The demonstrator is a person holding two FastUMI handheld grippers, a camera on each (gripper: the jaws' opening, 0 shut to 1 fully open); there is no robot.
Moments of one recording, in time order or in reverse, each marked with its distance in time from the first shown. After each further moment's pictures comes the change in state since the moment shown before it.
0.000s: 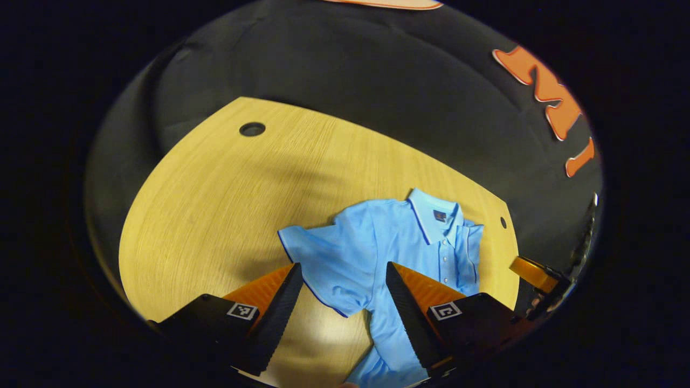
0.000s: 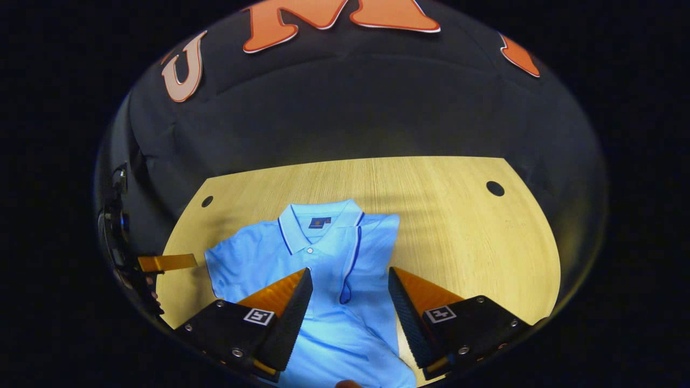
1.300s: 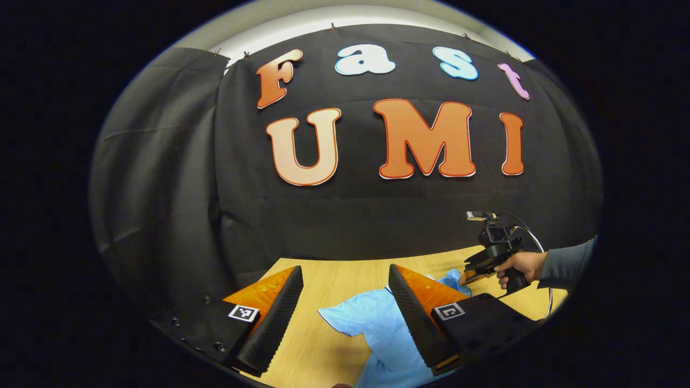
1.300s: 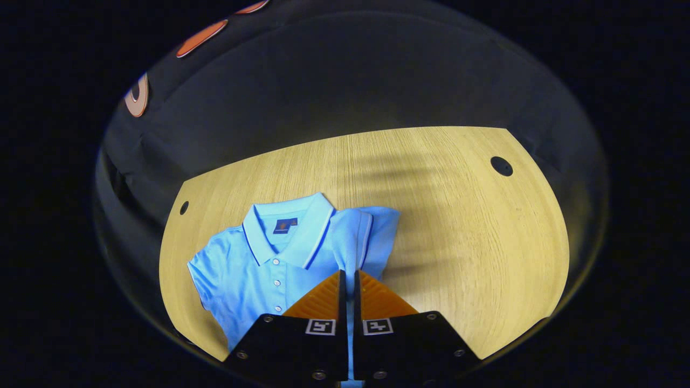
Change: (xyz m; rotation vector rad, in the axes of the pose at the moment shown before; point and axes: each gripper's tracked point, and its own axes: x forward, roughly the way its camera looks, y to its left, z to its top) left arm -0.297 -0.113 -0.013 0.419 -0.846 0.176; right arm 0.075 -0.023 0.002 0.098 0.210 -0.017
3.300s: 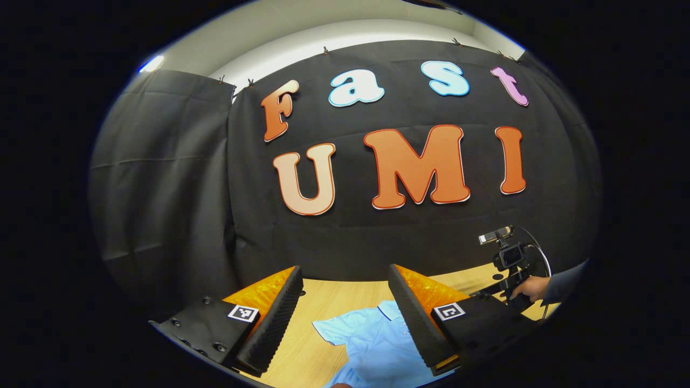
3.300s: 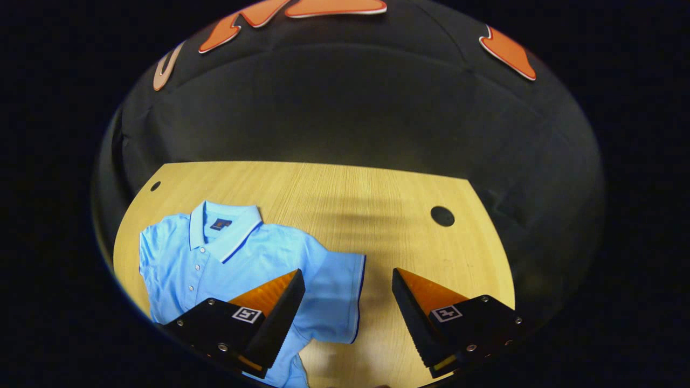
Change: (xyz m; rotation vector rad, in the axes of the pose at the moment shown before) left arm -0.058 -0.078 0.060 0.025 -0.135 0.143; right arm -0.003 -0.136 0.019 -0.213 -0.179 -0.142
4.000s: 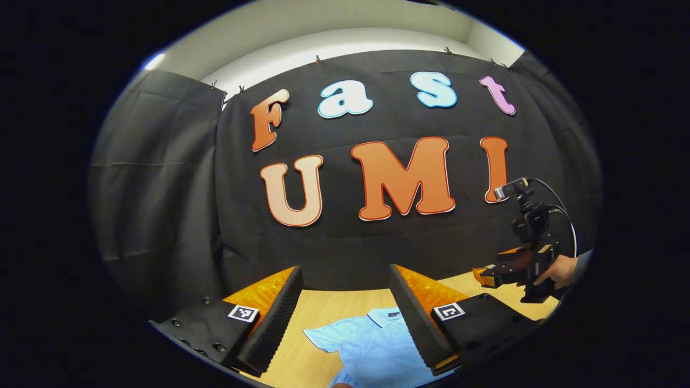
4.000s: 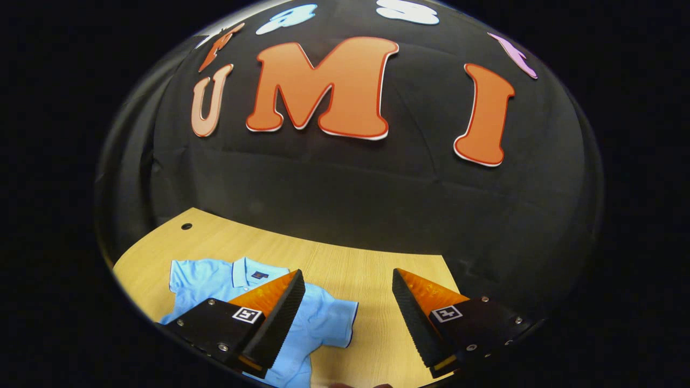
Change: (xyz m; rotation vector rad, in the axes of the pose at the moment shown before) left arm -0.007 -0.005 0.014 0.000 -0.066 -0.080; right arm -0.151 0.004 0.087 -0.059 -0.452 0.009
